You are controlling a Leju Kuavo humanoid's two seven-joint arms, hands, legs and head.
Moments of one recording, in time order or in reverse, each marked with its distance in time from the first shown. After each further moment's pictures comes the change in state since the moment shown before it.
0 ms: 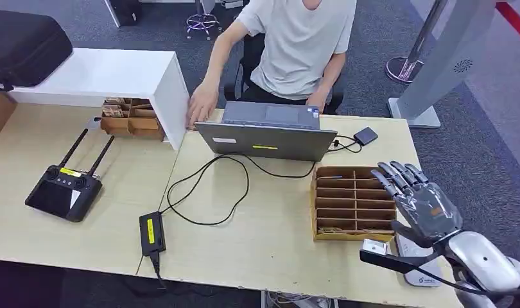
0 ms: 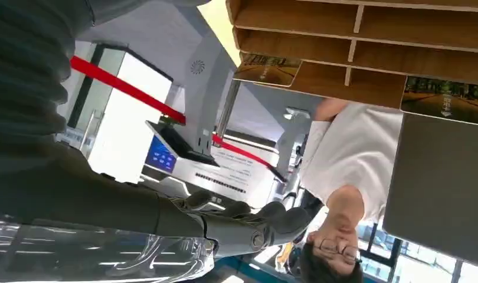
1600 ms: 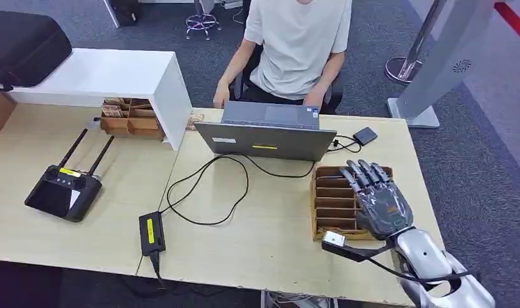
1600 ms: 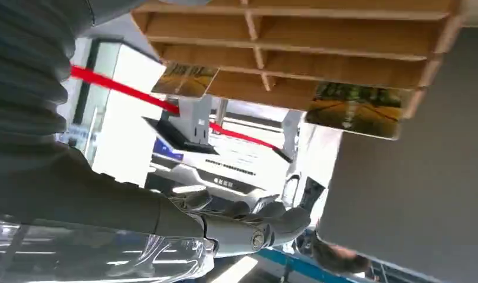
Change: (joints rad) left arm -0.005 0.002 0.000 0.000 -0.017 0.000 0.015; right arm -0.096 0.276 0.066 0.302 0.205 -0.162 0.010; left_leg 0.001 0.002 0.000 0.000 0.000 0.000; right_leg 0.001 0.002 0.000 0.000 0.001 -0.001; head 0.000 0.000
